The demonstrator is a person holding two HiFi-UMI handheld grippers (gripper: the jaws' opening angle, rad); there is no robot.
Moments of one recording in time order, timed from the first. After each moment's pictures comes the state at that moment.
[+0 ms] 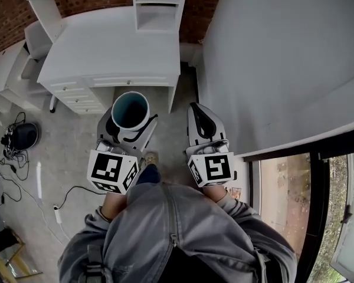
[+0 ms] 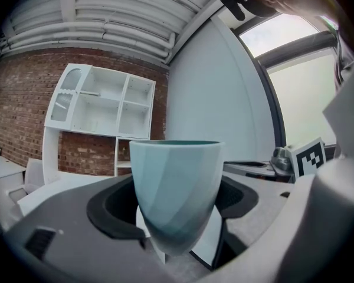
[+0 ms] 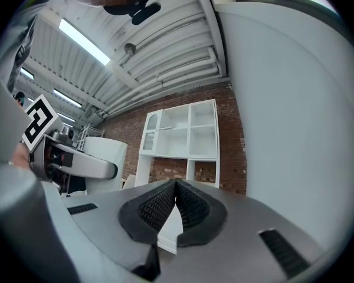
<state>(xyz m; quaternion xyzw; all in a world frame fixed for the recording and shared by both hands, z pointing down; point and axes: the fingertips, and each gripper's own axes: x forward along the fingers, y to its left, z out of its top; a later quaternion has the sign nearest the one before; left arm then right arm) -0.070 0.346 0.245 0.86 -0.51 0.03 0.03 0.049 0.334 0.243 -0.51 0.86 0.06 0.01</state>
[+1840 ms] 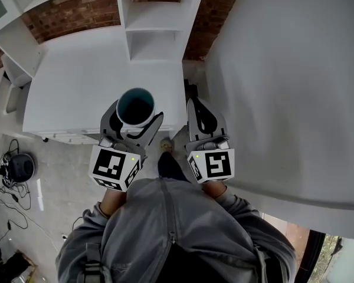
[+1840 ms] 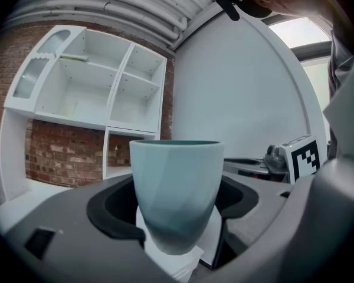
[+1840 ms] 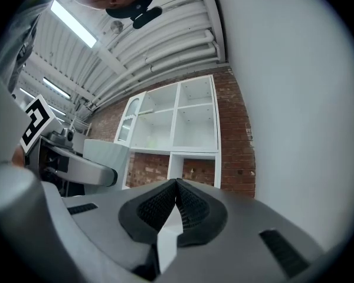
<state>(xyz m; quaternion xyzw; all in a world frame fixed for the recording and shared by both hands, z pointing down) -0.092 0.014 0.261 0.88 -0.46 0.03 0.03 0.012 0.004 0.251 -0.53 0.84 0.08 0.01</state>
